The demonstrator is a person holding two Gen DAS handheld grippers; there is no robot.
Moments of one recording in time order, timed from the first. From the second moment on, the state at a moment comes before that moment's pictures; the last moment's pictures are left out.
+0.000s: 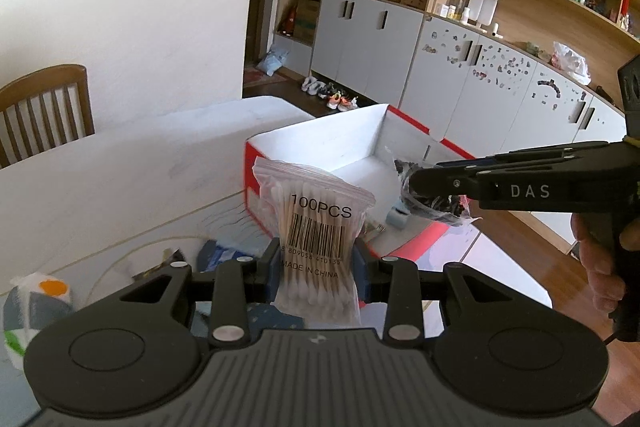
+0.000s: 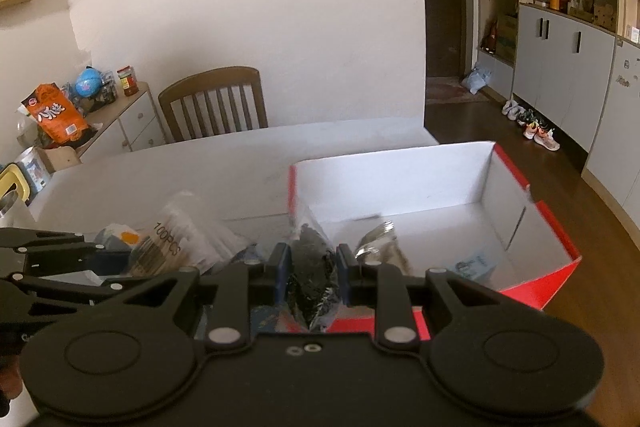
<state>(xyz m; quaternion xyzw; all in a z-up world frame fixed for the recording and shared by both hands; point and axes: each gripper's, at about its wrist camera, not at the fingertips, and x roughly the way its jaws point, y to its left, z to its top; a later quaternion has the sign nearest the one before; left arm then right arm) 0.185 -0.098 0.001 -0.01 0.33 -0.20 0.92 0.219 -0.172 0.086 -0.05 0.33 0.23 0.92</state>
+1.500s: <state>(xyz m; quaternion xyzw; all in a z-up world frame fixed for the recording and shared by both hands) 0.322 -0.246 -0.038 0.09 0.44 -0.23 0.86 0.367 -0.243 0.033 -0.06 0.40 0.22 0.89</state>
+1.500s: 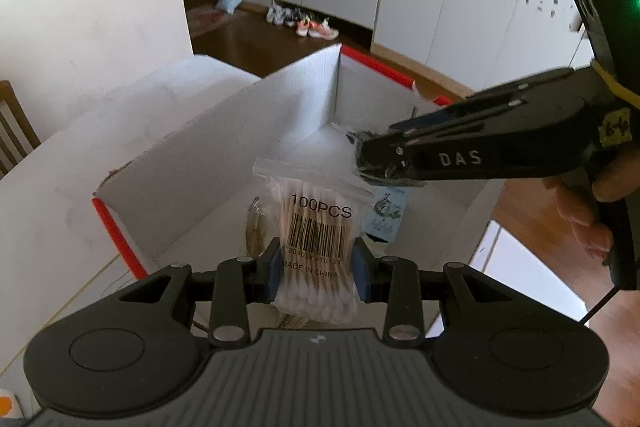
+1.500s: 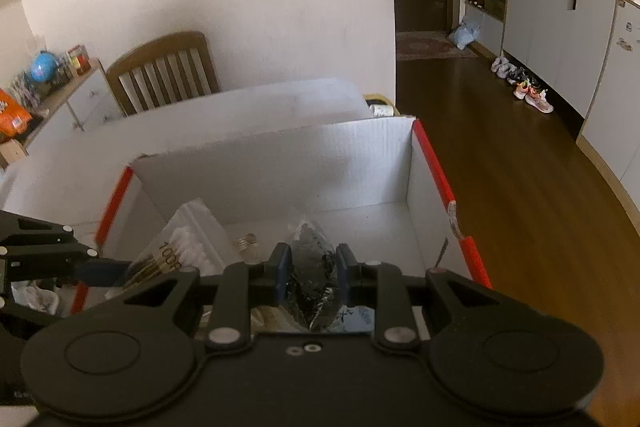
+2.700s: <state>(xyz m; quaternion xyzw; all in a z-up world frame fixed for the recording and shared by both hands) 0.375 -0.257 -0.075 0.14 0.53 -0.25 0.80 0.421 -0.209 -0.020 -0.14 0.52 0.18 0.82</state>
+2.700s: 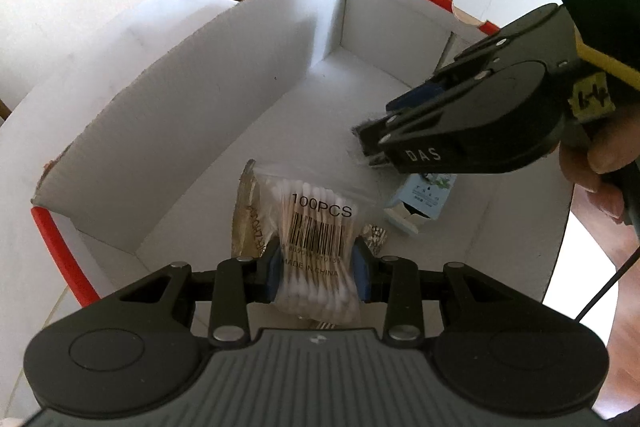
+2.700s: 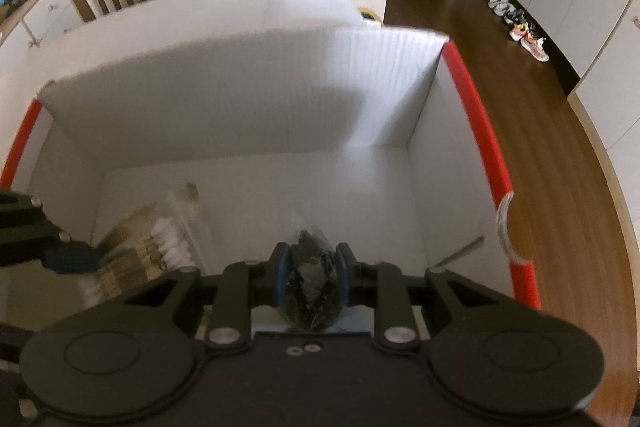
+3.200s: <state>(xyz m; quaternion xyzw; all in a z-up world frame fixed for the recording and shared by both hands) 0.370 -0.243 -0.077 0.12 0.53 -0.25 0.80 0.418 -0.227 -0.010 -0.12 0.51 0.18 0.83</state>
